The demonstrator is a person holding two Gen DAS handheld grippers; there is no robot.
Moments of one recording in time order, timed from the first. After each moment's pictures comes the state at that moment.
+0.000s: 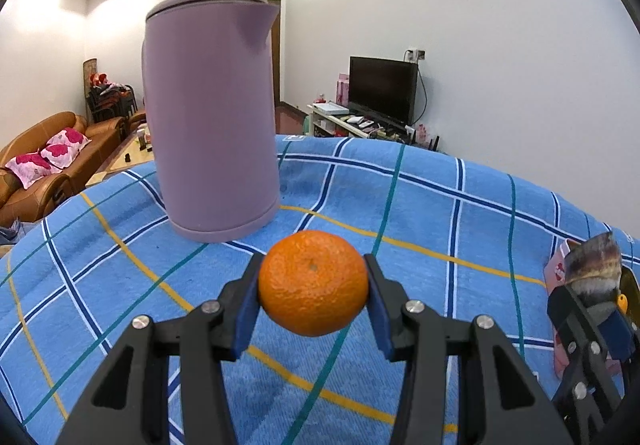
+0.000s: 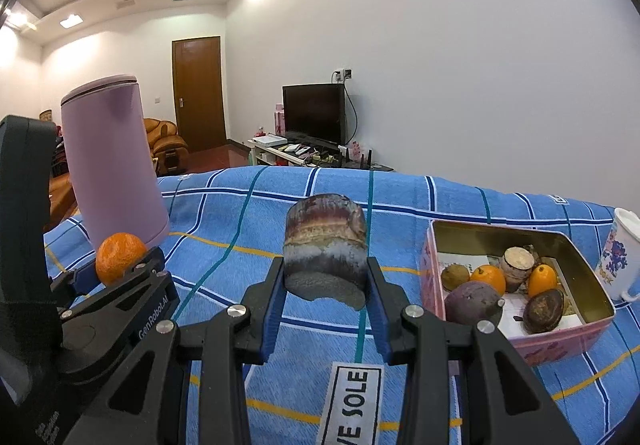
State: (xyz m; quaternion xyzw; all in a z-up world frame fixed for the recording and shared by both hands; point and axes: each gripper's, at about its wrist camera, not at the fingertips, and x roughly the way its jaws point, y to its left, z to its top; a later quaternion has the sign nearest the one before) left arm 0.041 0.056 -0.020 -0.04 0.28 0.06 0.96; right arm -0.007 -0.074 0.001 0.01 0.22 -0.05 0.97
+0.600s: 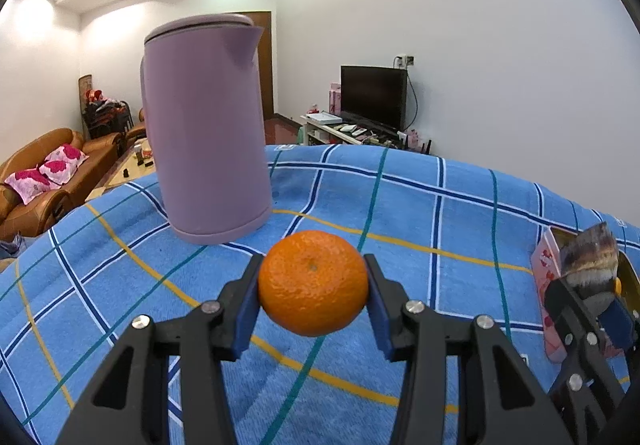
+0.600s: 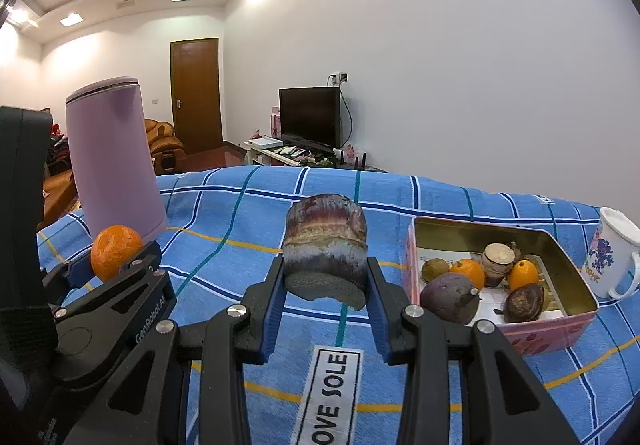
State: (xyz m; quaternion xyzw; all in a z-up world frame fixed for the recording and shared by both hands) left arm 0.018 0.040 -0.014 -0.02 0.26 0.05 0.96; right arm -0.024 -0.081 0.001 0.00 0.22 -0.06 0.97
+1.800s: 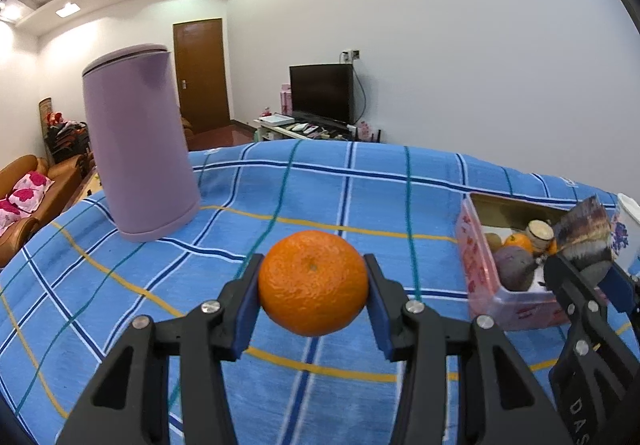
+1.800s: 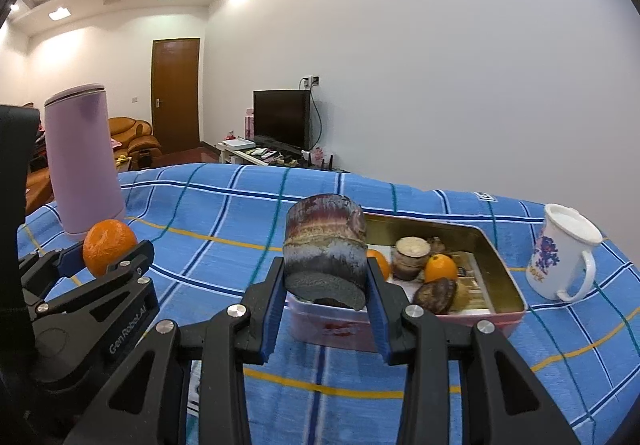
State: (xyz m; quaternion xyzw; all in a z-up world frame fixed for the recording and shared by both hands) left arm -0.010 -0.031 -0.011 0.01 0.26 -0.03 0.96; right arm -0.064 -0.148 0.004 -0.02 0.21 -0.10 0.97
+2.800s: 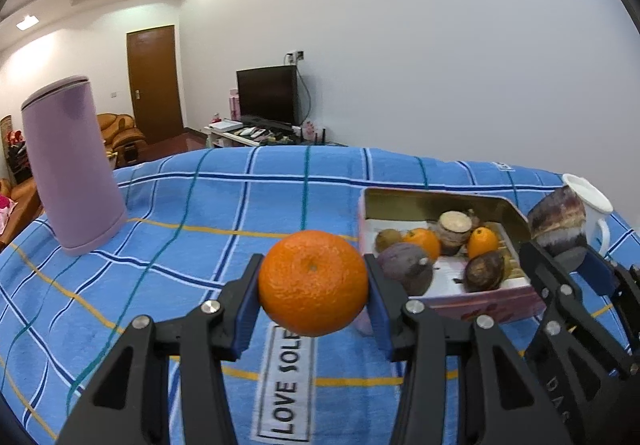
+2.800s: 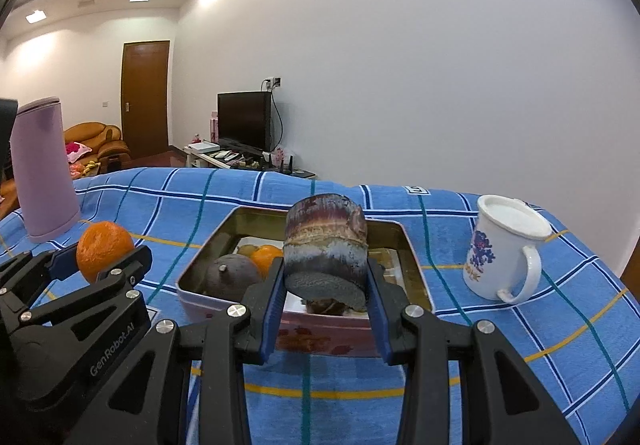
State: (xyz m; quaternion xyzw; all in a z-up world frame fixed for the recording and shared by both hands) left arm -0.026 -0.110 -0.002 0.03 0.26 -0.12 0.96; right arm -0.085 -0.217 0.006 -0.02 0.21 -0.16 0.96
